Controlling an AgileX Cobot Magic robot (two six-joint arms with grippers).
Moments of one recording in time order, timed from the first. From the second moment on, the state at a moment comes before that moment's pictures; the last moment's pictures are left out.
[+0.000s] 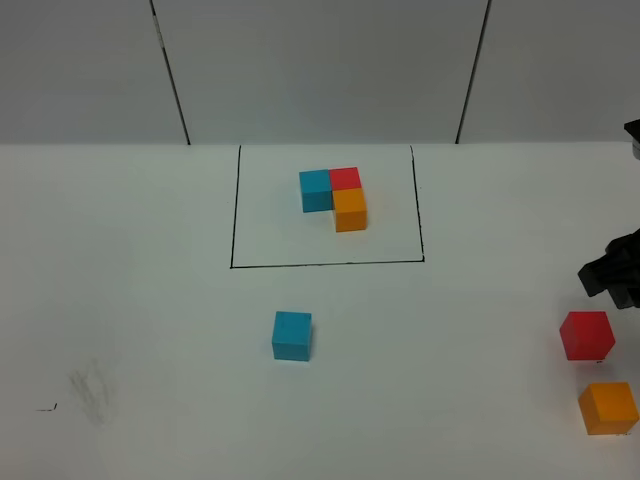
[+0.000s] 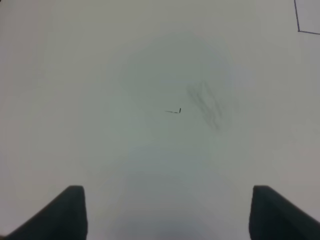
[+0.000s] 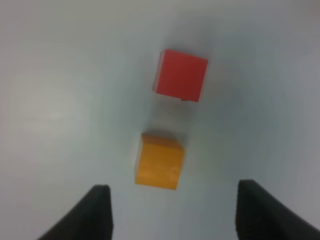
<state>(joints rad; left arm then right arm) 0.22 0.07 -0.54 -0.07 1.14 0.00 0.24 1.40 -1.15 -0.13 1.11 0.04</state>
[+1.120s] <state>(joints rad) 0.22 0.07 -0.54 -0.07 1.14 0.00 0.10 1.70 -1.33 -0.08 1.11 0.00</state>
